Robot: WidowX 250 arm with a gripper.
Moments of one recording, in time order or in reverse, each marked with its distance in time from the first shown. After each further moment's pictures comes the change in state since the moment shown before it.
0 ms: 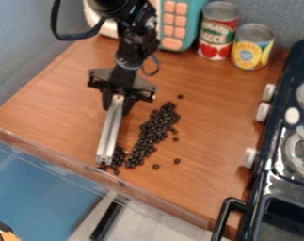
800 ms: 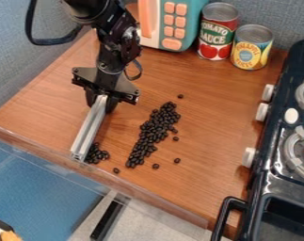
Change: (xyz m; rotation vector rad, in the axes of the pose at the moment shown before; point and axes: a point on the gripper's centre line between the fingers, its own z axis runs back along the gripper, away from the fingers) arm -0.008 0.026 -0.007 0.028 -0.068 -0.095
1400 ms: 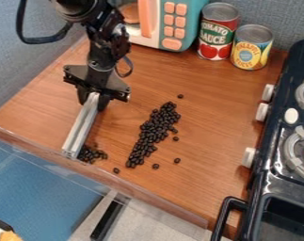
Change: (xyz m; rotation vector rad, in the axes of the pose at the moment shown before) arm 0.003 0.013 -0.003 0.005 -0.003 0.004
